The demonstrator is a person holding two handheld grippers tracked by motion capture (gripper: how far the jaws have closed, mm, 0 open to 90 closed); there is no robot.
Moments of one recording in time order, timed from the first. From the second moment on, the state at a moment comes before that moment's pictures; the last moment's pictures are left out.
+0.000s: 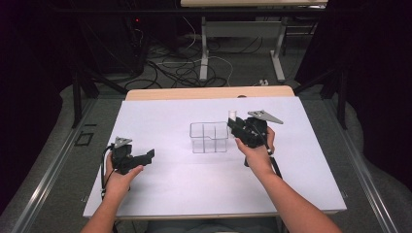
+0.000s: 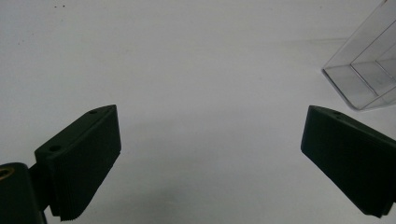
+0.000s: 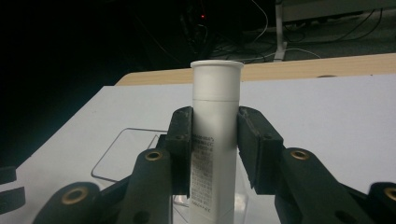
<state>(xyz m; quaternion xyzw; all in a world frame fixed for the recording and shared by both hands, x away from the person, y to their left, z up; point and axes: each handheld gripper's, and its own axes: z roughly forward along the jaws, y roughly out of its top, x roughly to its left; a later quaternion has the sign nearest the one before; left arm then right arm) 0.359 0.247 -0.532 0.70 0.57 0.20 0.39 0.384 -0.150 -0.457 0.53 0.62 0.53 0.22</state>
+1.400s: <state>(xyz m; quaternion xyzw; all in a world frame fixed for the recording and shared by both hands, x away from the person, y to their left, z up) 0.357 0.251 -0.532 0.70 0.57 0.20 0.39 0.406 -0.111 -0.481 0.49 0.66 0.50 0.27</state>
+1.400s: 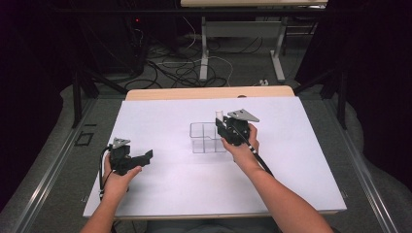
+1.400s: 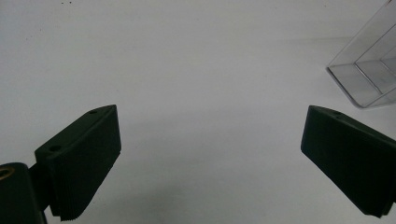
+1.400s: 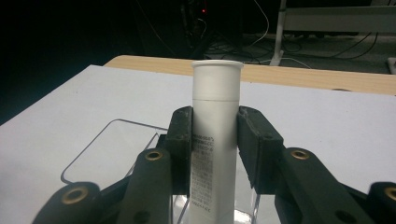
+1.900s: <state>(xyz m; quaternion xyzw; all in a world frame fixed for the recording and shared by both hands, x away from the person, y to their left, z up) 0.357 0.251 -0.532 0.70 0.57 0.20 0.39 0.405 -0.106 -0.487 0.49 0.67 0.49 0.28</state>
